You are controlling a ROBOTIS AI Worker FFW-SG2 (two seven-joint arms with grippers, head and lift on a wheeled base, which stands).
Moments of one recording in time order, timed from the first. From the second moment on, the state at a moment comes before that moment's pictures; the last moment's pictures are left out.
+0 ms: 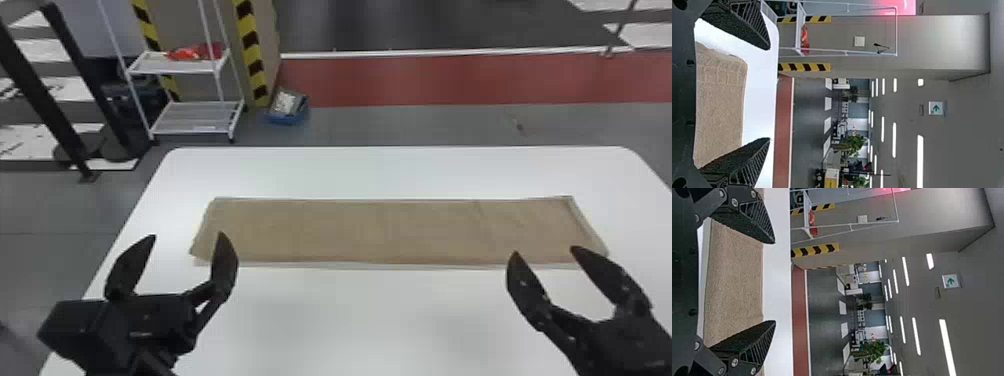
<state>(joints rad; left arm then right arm) 0.65 0.10 0.03 -2.19 0.09 -0.05 0.11 0.66 0.00 -0.12 -2.22 -0.17 0.06 0.33</state>
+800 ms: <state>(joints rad) 0.64 0.09 0.03 -2.18 0.10 -0.03 0.09 0.65 0.00 -0.13 -2.20 -0.19 0.06 0.33</state>
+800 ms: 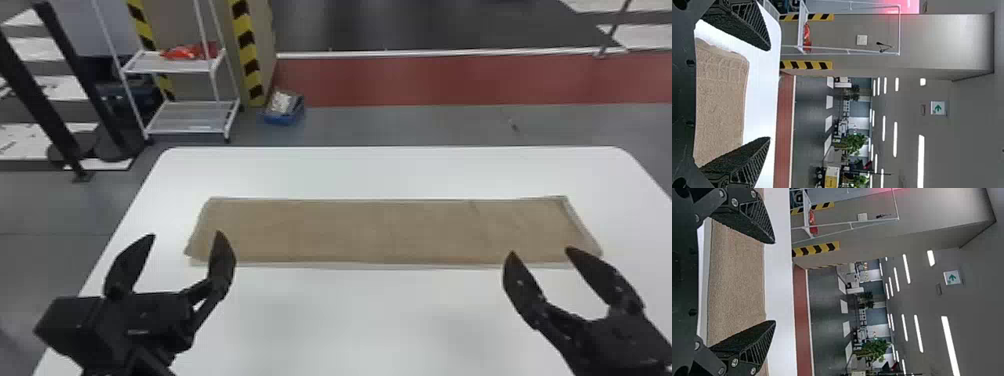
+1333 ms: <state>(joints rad) 0.64 0.09 0.03 -2.18 0.10 -0.03 0.09 0.65 0.00 -0.13 -2.20 -0.20 0.06 0.33</state>
